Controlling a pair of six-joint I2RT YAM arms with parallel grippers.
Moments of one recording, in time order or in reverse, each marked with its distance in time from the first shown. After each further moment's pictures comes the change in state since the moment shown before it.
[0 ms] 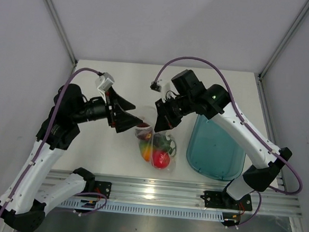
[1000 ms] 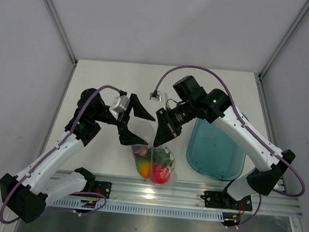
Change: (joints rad) left arm -0.070 0.117 -0.276 0.583 0.510 0.281; right arm -0.004 -0.056 -0.127 -0.002 -0.373 0.075
